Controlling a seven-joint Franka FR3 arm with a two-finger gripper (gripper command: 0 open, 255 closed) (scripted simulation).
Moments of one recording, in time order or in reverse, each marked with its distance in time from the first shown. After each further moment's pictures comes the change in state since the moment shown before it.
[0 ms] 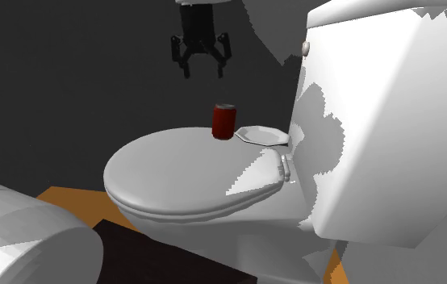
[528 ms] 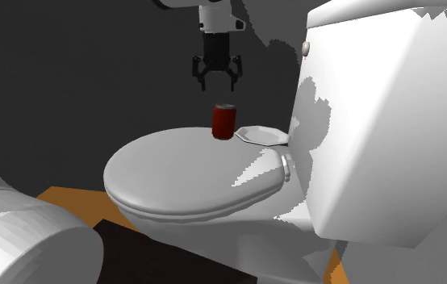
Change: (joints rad) arm 0.004 0.328 -0.024 0.226 0.036 0.036 -0.092
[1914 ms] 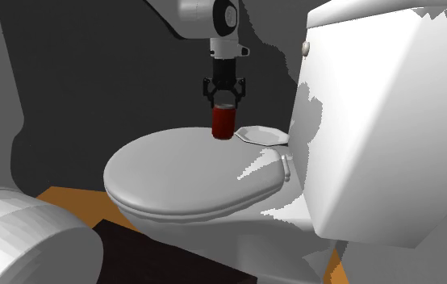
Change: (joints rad) arm -0.007 0.211 -0.003 0.096 0.022 0.087 -0.049
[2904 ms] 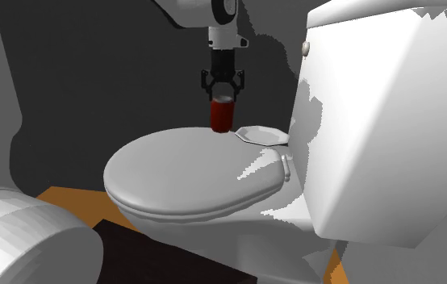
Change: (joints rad) arm 0.004 -0.010 0.003 0.057 0.001 -0.079 0.002
